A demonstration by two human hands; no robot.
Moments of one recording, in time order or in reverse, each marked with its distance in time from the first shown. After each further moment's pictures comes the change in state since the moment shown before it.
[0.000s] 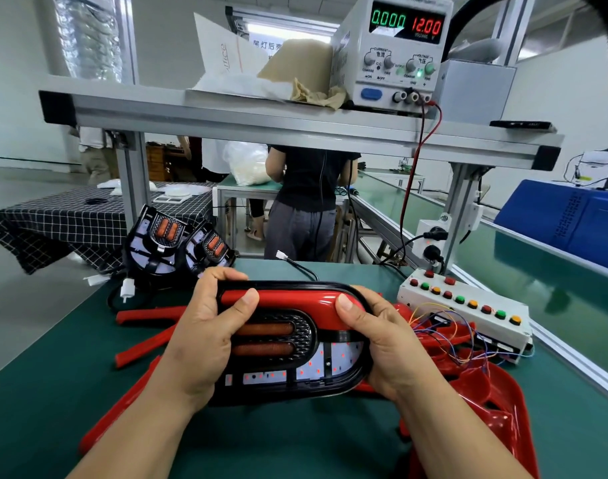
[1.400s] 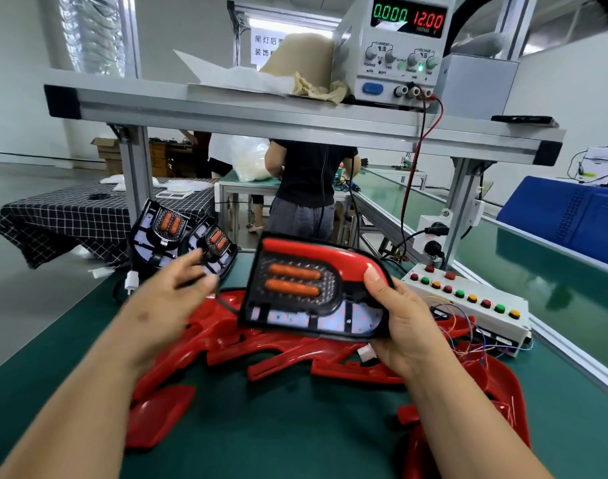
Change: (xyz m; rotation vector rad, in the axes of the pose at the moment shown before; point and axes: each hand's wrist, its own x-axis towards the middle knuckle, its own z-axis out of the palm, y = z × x) left_hand 0.014 0.026 -0.049 0.583 0.148 -0.143; right_hand 0.010 -0.006 -0.020 0.024 0.167 -0.066
